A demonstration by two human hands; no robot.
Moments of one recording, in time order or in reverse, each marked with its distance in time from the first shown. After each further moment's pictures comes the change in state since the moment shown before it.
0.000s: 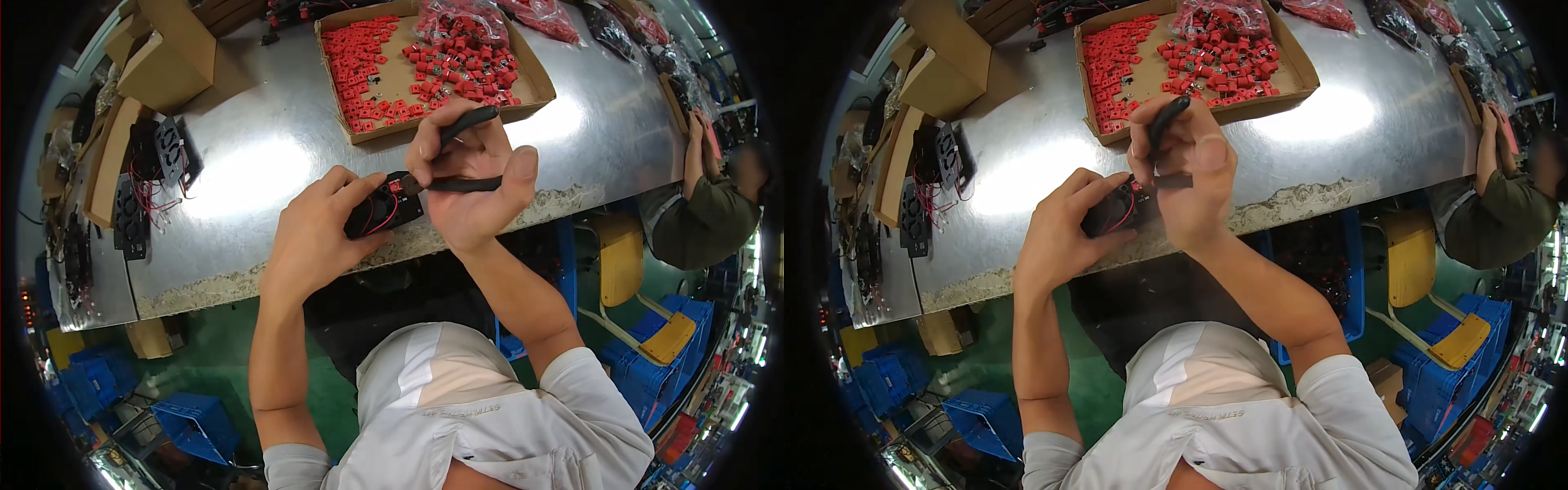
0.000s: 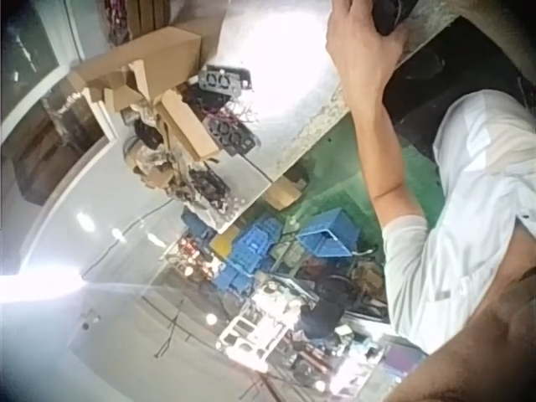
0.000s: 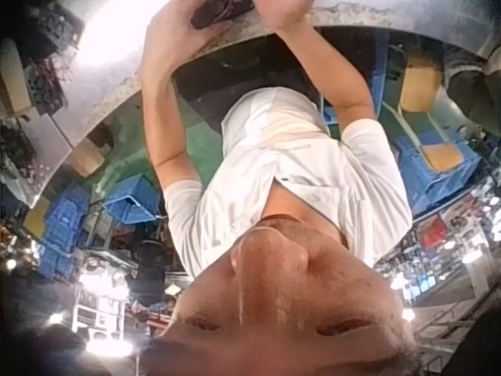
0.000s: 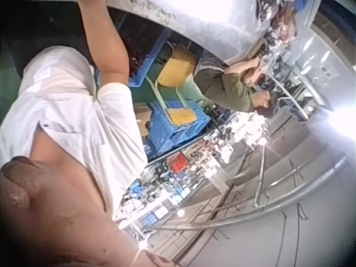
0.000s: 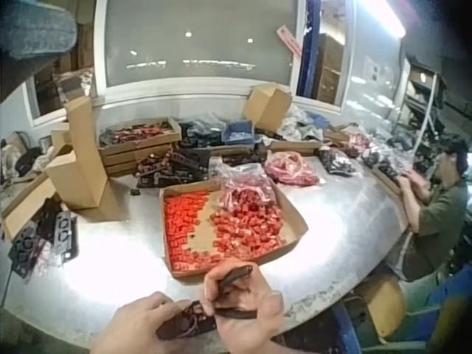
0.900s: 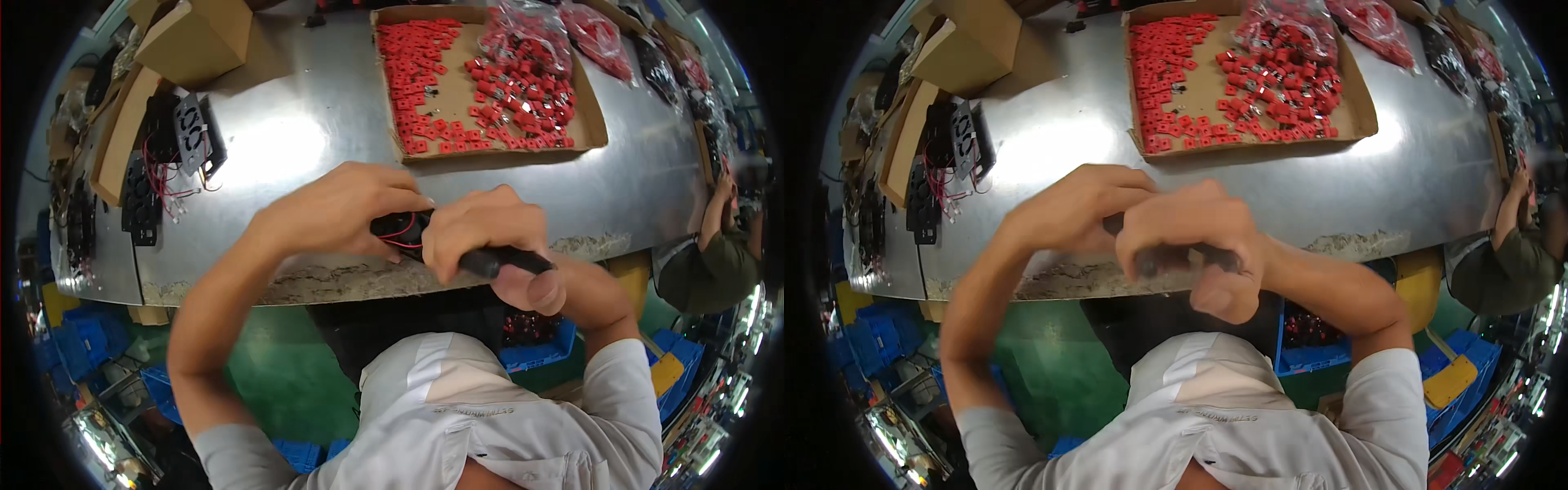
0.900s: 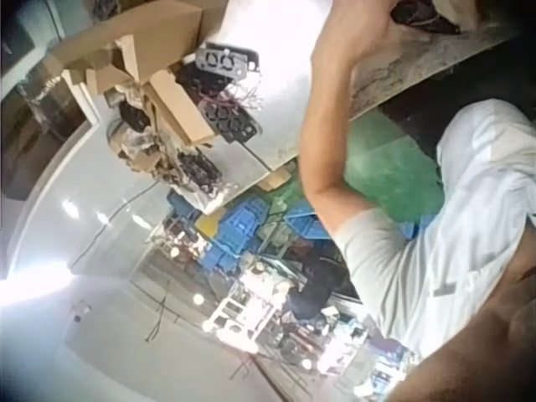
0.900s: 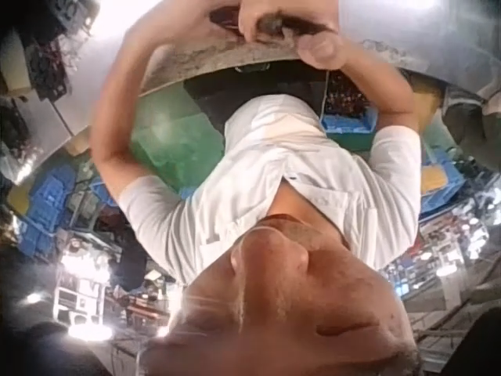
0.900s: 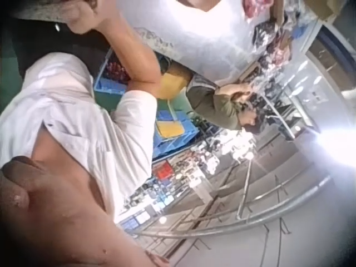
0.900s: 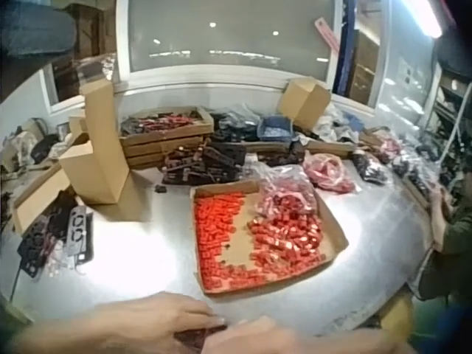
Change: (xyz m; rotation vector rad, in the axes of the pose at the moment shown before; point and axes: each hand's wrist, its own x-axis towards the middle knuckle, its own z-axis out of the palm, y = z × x) left_hand 0.054 -0.053 -0.036 -0.082 -0.337 0.418; right_hand 0.037 -0.016 -0.001 -0.225 -0.873 0.100
